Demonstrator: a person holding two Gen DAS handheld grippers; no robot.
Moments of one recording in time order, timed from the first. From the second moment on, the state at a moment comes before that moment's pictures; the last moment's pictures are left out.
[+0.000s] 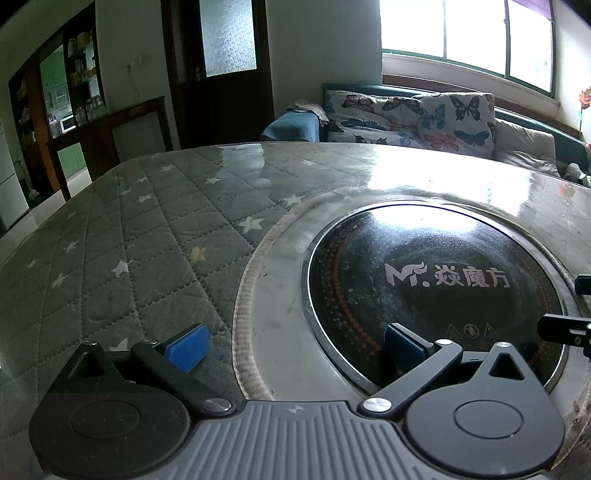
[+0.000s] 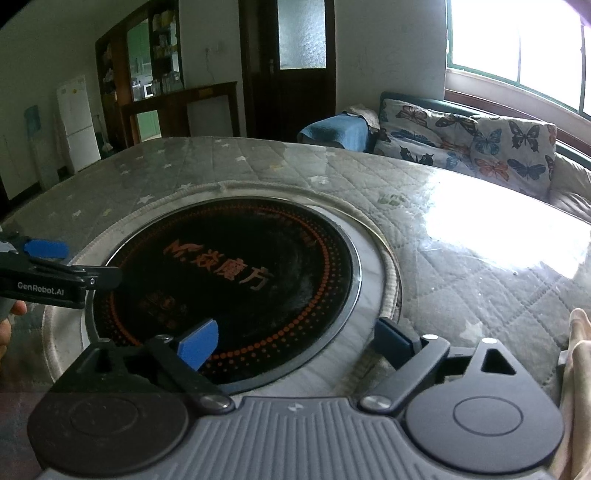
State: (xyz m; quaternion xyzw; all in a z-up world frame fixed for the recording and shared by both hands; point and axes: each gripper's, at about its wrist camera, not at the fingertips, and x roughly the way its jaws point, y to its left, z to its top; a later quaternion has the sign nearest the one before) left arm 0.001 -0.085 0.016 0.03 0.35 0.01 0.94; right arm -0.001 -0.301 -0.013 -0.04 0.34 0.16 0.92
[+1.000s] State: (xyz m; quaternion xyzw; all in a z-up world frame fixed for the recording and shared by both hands) left arm 0.004 -0.084 0.015 0.03 0.34 0.01 0.94; right arm 0.000 -0.293 -0.018 -0.07 0.35 0.17 0.92
